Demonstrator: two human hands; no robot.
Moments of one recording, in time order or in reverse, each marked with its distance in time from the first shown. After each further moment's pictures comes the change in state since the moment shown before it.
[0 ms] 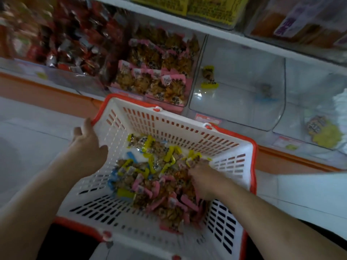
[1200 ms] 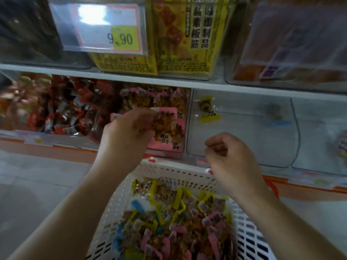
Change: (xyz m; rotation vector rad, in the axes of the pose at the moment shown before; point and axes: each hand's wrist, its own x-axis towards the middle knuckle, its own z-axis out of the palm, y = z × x) left_hand 0.045 0.151 -0.029 -0.324 0.246 0.546; right_hand -0.033 0.007 -0.129 1.154 0.920 -0.007
